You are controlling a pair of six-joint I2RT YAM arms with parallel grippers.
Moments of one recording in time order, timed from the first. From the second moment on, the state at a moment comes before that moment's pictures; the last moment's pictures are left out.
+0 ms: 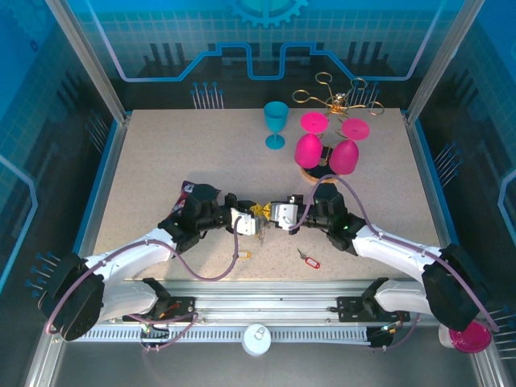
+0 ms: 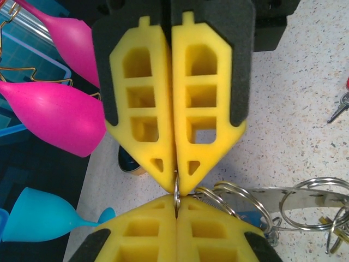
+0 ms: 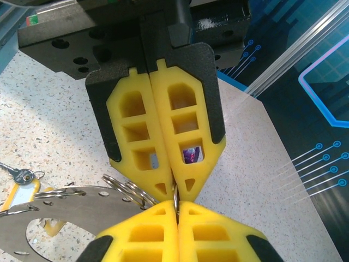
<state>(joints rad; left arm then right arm) -0.62 1.16 0.57 0.23 0.44 1.01 0.67 1.22 0.57 0.32 -0.50 -0.80</state>
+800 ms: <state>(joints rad) -0.61 1.16 0.57 0.24 0.45 0.98 0.67 1.24 0.57 0.32 -0.47 -0.83</state>
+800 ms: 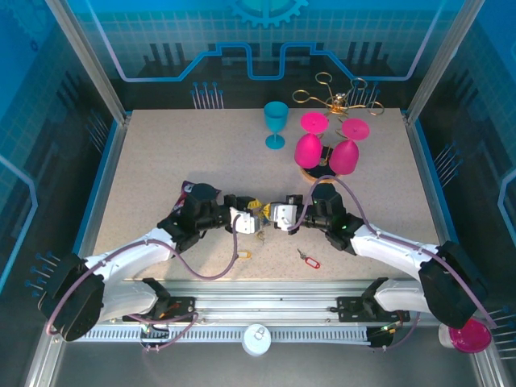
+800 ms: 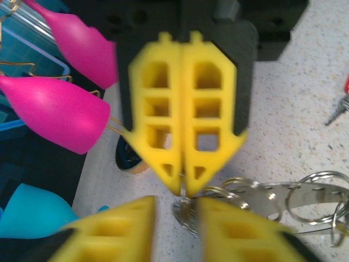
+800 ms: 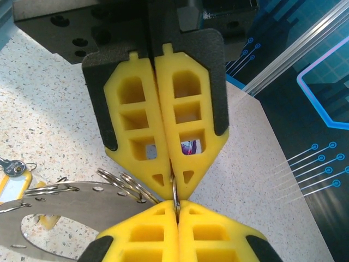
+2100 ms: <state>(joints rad) -0.81 0.86 0.60 -0.80 -0.03 -1.37 0.67 1.22 0.55 0.30 -0.37 -0.73</state>
